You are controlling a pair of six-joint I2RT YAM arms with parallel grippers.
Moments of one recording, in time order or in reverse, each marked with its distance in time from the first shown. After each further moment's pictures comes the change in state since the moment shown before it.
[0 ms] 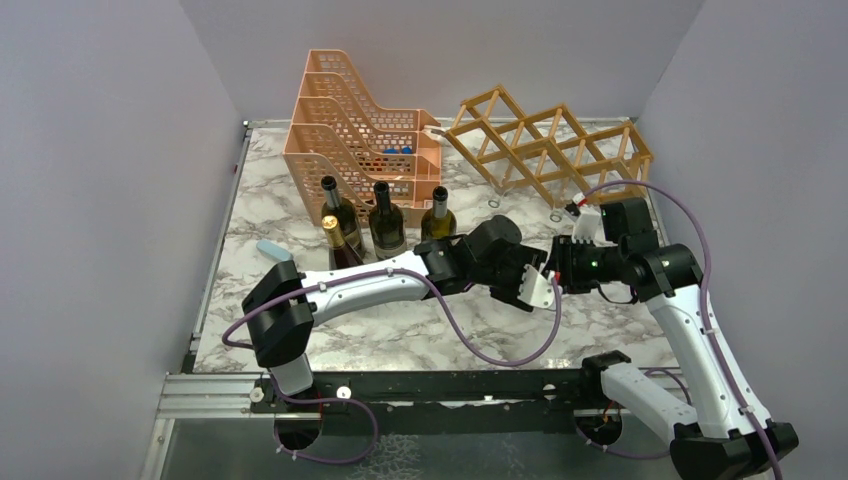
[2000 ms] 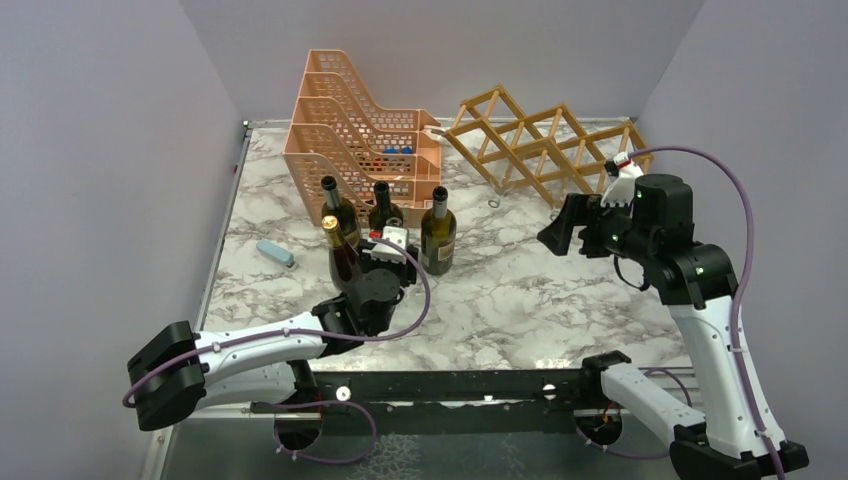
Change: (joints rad) left arm 0.051 -0.659 -0.859 0.570 -1.195 -0.973; right arm 0.000 -0.008 0.222 0.135 0.271 0.022
